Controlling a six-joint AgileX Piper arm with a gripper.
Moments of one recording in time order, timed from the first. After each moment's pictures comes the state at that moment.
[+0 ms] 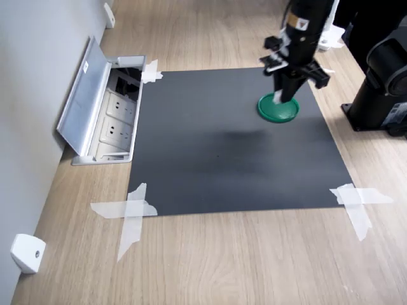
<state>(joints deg) -3.7 66.8 -36.3 -1.3 51.8 -25.8</state>
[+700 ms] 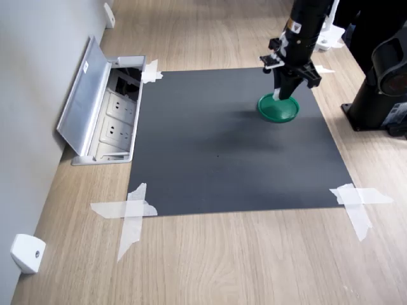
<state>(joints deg) -14.4 72.8 -32.5 0.0 41.6 -33.1</state>
